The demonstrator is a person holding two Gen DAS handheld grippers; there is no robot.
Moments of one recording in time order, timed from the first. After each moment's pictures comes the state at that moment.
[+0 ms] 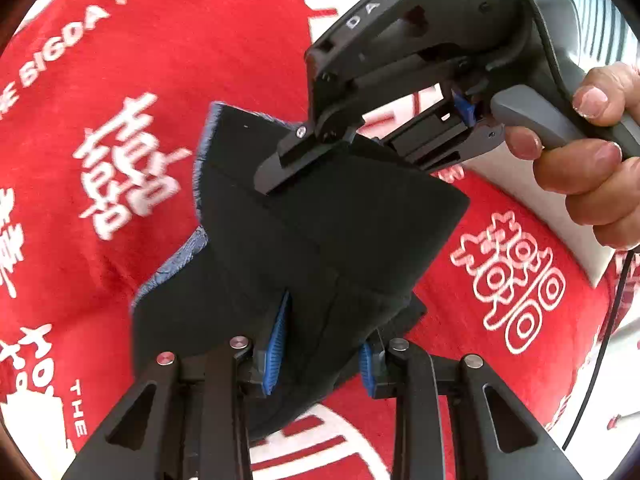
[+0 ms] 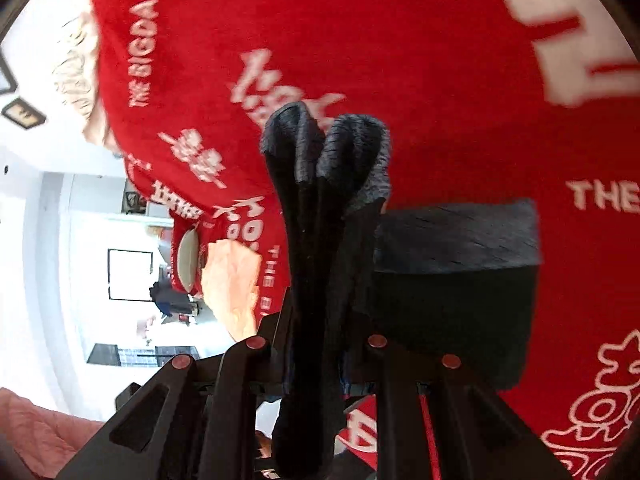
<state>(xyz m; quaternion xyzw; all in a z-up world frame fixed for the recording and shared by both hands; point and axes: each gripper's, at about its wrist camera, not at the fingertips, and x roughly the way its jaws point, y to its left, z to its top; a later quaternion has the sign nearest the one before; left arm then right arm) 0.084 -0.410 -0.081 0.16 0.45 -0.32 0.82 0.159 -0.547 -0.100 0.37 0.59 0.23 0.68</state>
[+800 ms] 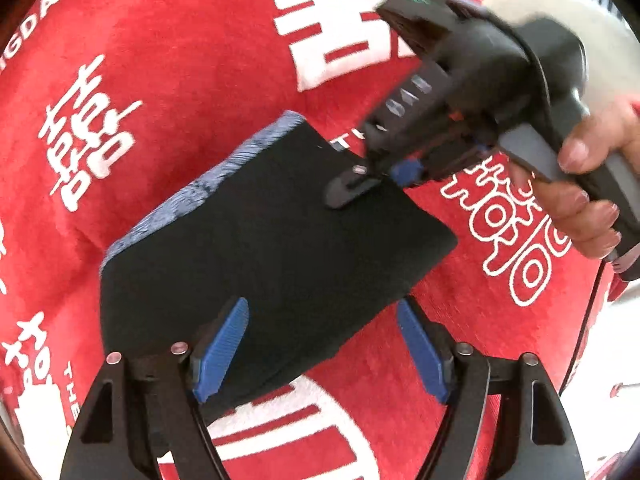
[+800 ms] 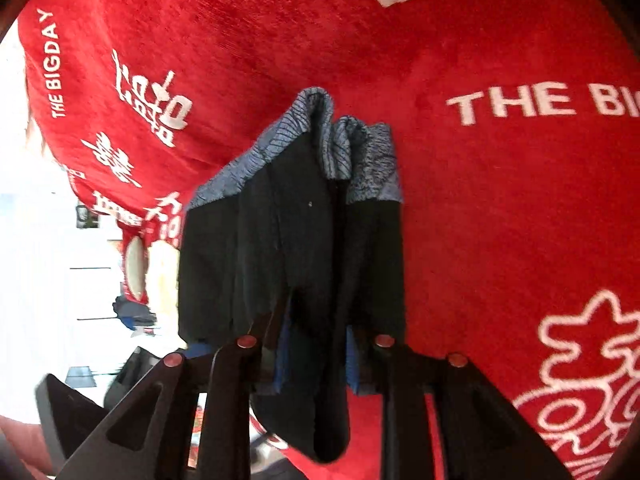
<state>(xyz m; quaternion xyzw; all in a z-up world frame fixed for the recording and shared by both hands) 0.063 -0.420 -0.105 0.20 0.51 -0.31 0.78 0.131 -0.585 -0.186 0.34 0.63 0.14 0.68</state>
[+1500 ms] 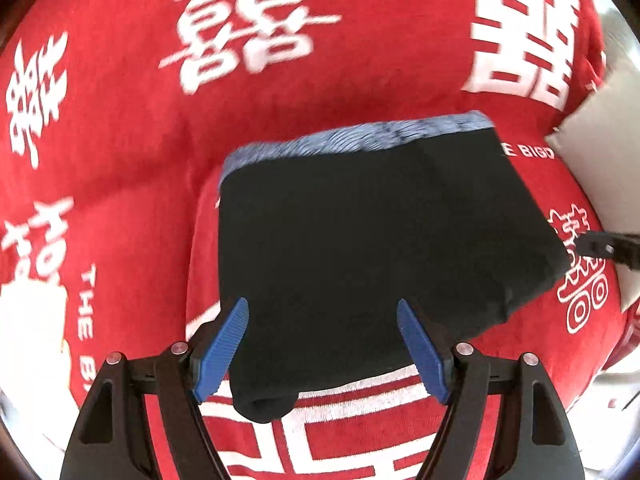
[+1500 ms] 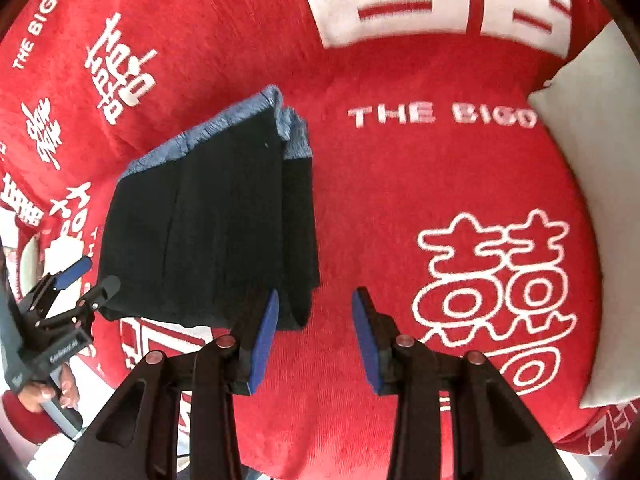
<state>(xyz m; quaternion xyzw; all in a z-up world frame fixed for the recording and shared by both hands) 0.128 -0.296 -0.129 0.09 0.59 -0.18 0.78 0.067 -0.546 -0.117 0.17 0.64 -0.03 0.75</state>
